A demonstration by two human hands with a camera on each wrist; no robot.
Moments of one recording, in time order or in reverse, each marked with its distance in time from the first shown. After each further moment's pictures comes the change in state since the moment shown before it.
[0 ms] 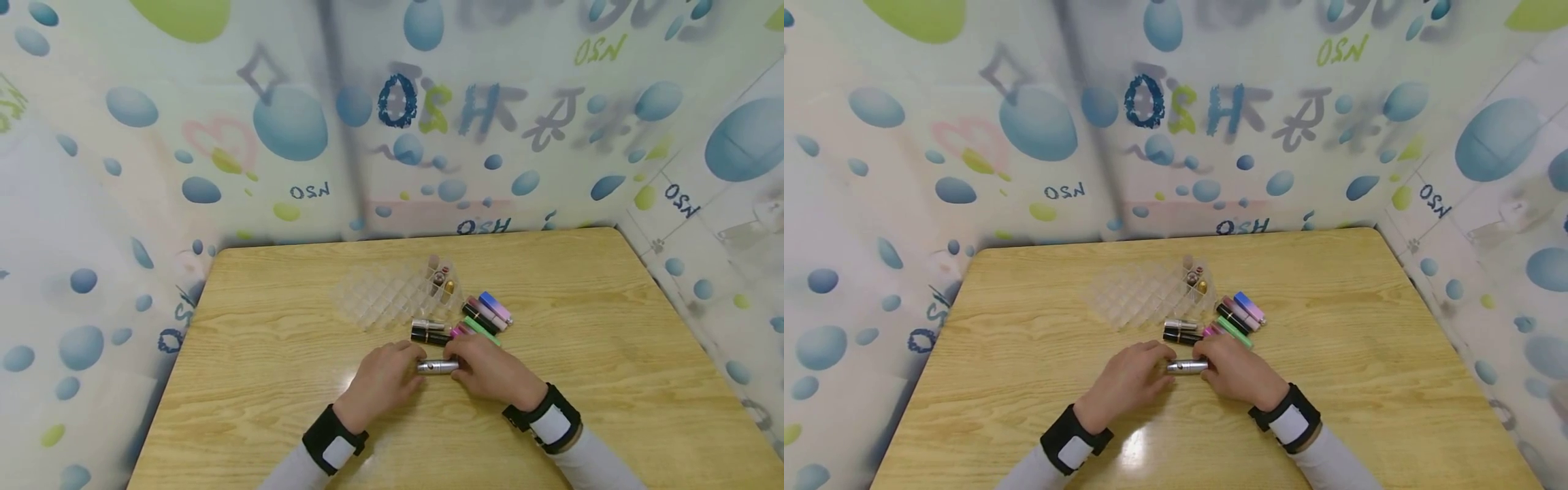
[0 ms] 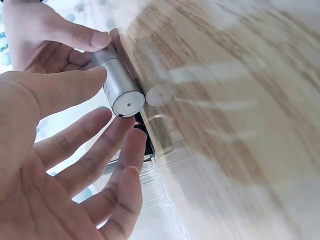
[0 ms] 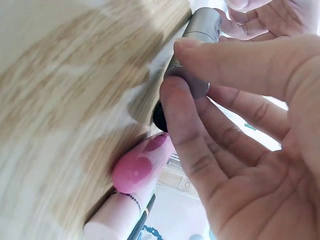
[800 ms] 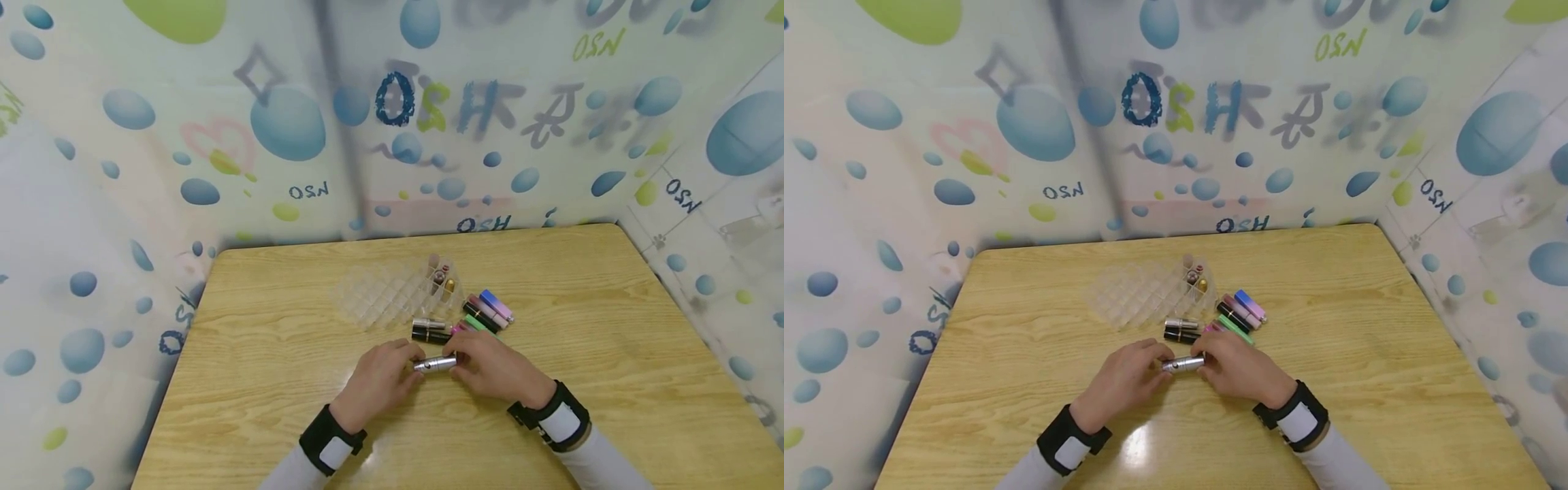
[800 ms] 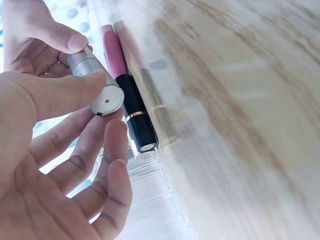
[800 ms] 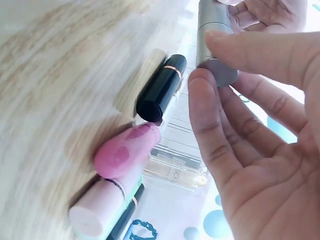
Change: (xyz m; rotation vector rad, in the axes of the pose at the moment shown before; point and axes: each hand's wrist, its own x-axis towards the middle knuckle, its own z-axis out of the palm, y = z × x) left_hand 0.000 -0.002 -0.006 -0.076 -0.032 -0.025; right_hand -0.002 -0.003 -0.009 0.068 0.036 -0.045
